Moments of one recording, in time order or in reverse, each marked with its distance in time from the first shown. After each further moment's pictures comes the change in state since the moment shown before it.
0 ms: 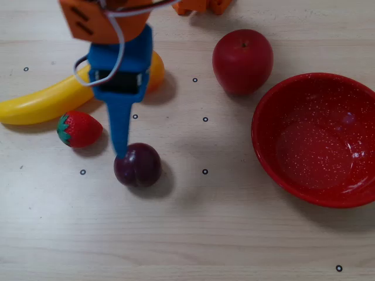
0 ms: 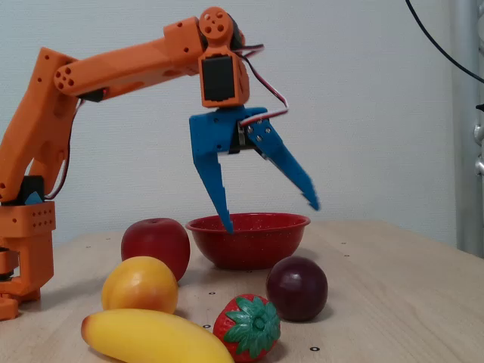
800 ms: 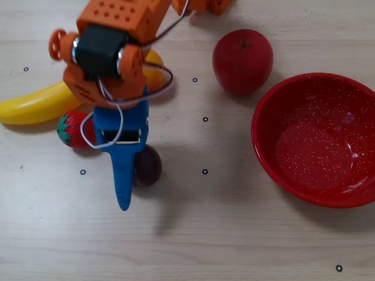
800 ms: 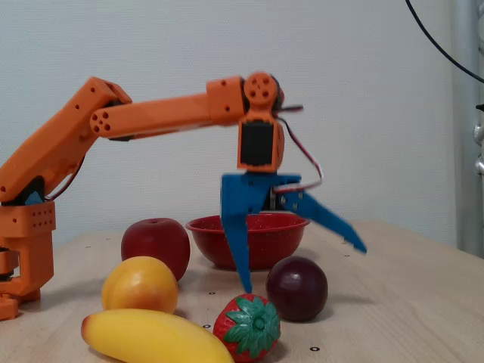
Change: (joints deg) arm 0.2 -23.8 -18.0 1.1 3.7
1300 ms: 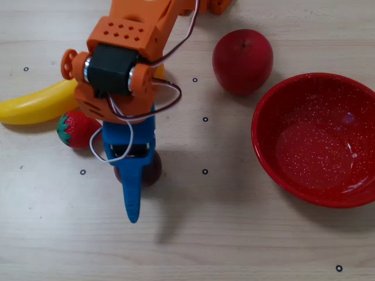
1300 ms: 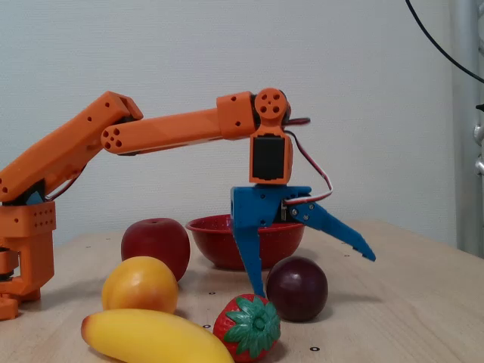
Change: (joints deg) arm 1.8 -6.0 -7.3 -0.5 0.0
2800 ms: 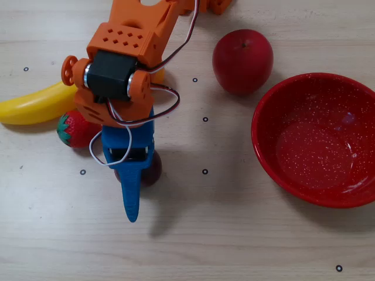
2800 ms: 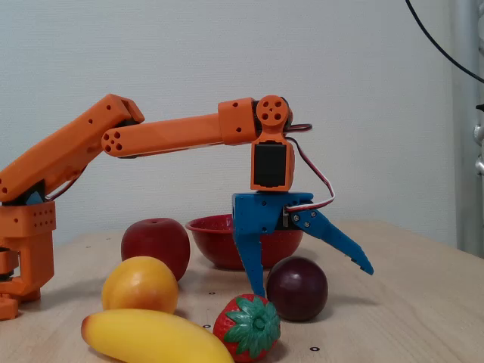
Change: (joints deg) arm -0.4 -1.1 0.0 -1.4 0.0
